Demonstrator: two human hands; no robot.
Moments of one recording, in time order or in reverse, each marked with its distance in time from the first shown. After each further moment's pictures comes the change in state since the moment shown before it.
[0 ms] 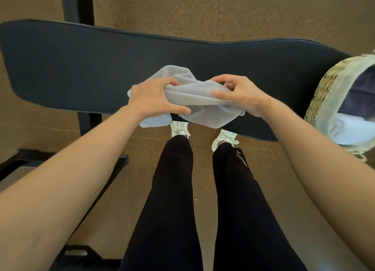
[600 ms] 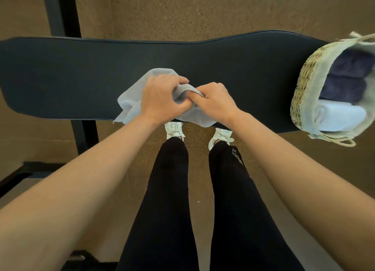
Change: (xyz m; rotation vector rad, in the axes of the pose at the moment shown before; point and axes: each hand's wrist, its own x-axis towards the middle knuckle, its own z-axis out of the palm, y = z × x) left_hand -0.001 0.073 0.042 -0.114 0.478 0.347; right_hand -0.031 0.003 0.032 -0.161 0.262 -0.169
